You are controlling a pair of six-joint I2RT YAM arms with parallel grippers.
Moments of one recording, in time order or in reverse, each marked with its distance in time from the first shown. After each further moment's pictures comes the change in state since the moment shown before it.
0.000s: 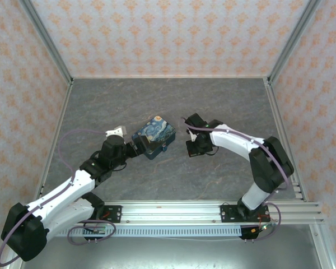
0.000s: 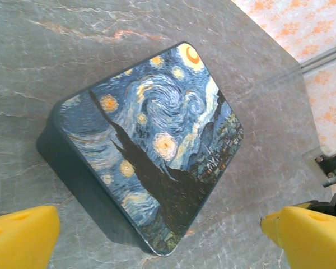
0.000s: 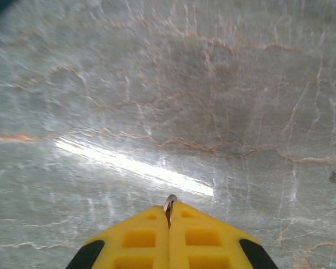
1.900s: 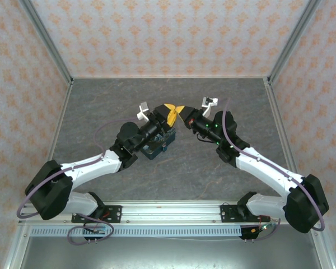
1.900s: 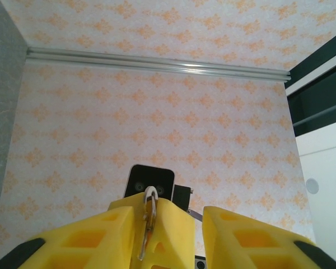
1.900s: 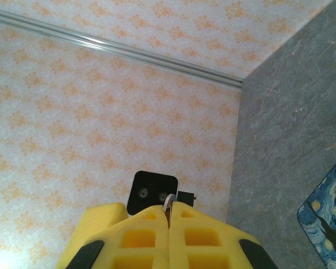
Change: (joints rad) left arm -0.185 0.452 0.232 0.964 0.100 -0.832; right arm 0.010 -0.446 -0.290 1.176 -0.170 0.930
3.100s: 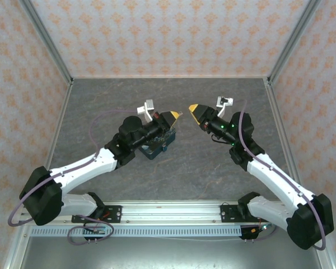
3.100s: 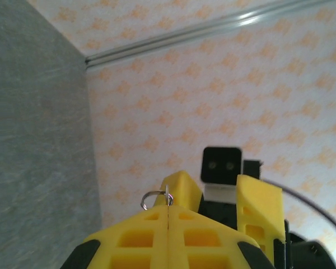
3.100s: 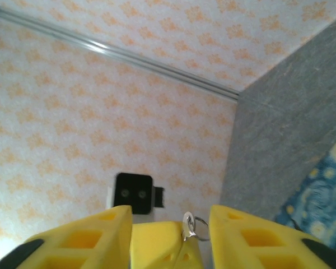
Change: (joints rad) left arm -0.003 -0.075 0.117 -0.422 0.105 0.435; right arm -0.183 -0.154 -0.053 -0.117 -0.184 -0.101
